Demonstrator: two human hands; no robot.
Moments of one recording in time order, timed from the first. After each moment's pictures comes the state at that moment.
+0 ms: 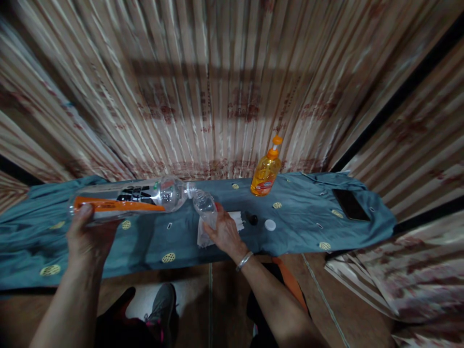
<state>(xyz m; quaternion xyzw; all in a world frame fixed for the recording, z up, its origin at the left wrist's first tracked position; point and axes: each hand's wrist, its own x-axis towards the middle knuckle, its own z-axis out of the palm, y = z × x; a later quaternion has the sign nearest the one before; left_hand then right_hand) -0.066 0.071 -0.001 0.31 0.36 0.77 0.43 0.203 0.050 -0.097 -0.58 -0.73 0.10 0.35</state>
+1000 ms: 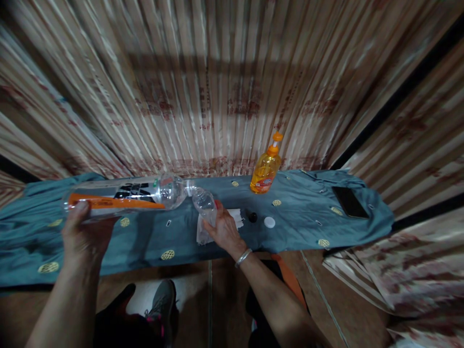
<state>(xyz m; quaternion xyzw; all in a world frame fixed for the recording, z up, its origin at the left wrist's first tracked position) -0.064 0.072 -0.002 0.35 0.35 0.76 0.43 0.206 0.052 -0.103 -0.58 -0.73 0.09 0.35</state>
